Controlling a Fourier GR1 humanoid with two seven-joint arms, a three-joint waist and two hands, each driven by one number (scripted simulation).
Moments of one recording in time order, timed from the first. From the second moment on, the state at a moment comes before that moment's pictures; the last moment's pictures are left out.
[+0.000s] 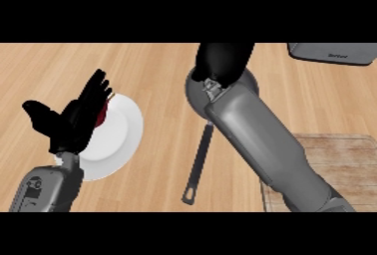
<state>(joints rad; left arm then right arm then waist) -0.25 0.19 -0.03 -1.54 0.15 0.08 0.24 -1.04 -0.01 0.32 -1.12 1.35 0.06 1.10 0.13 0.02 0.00</state>
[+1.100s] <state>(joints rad) -0.22 0.19 0.02 -1.55 0.14 0.09 0.22 -1.06 0.00 0.24 -0.48 1.15 -0.54 0.88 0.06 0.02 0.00</state>
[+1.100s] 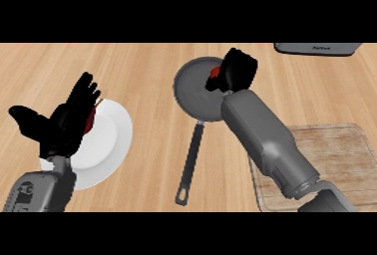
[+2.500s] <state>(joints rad) -0.14 0.21 0.07 -1.59 0.14 0.09 0.22 -0.57 0.00 0.11 -1.01 0.46 -0.91 0.29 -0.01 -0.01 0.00</state>
